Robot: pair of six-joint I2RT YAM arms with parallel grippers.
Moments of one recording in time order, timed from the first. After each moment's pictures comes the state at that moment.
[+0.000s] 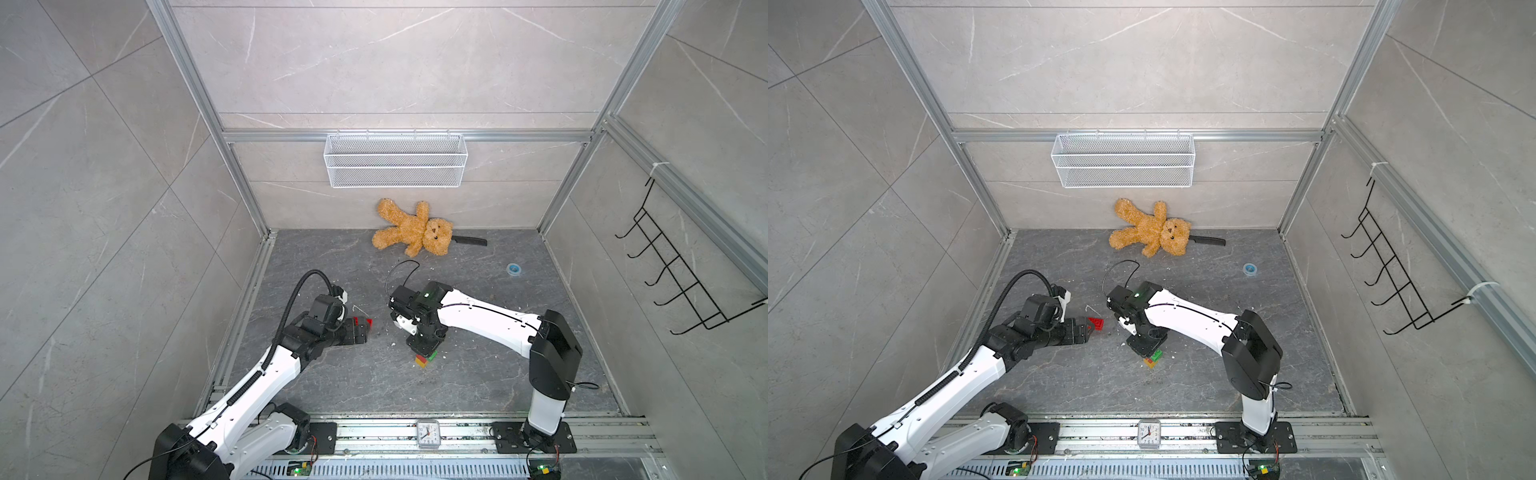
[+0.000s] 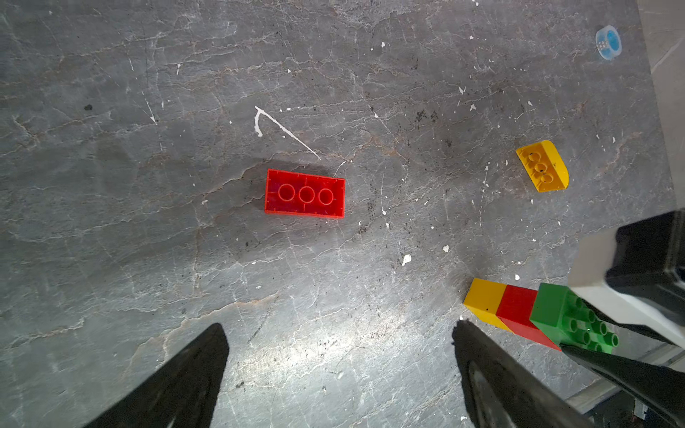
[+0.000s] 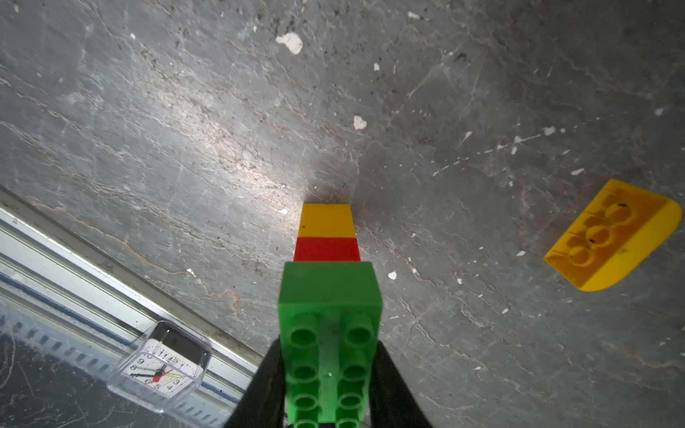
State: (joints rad) left arm -0.49 1.00 0.71 -0.59 0.09 -0.46; right arm 0.93 1.87 1.53 -1.27 0.01 0.06
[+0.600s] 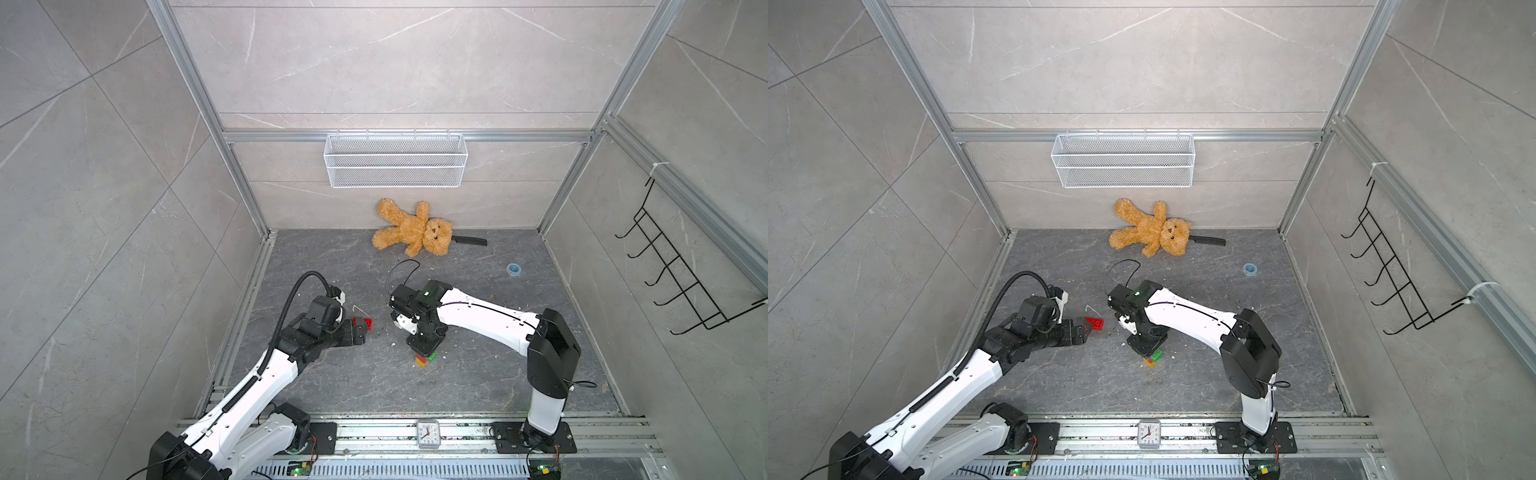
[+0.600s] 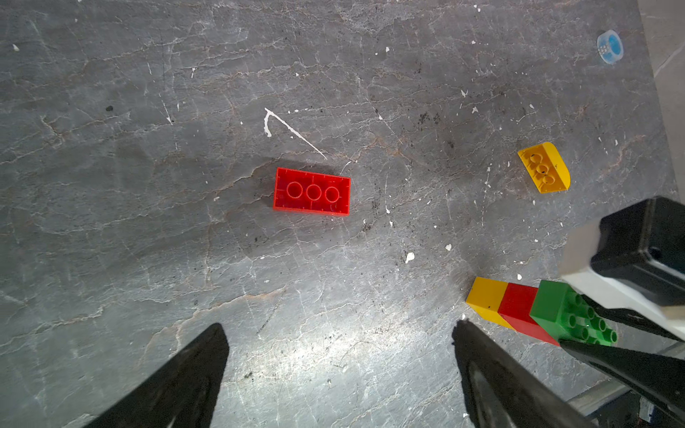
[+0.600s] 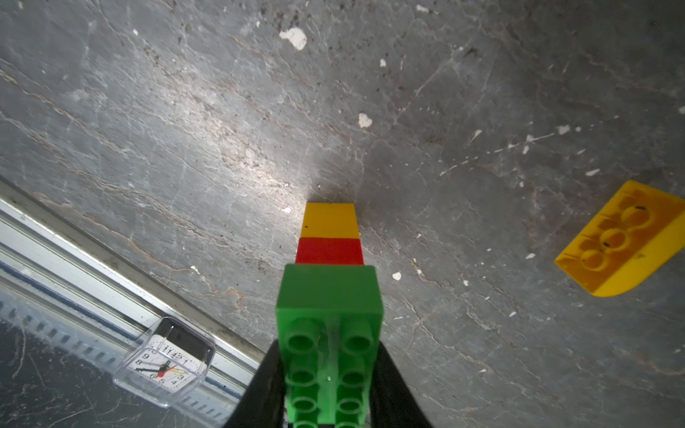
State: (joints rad) left arm -0.49 0.97 0.71 -0.62 0.06 -0.46; right arm 0.91 1.89 1.53 -1.27 -0.03 0.05
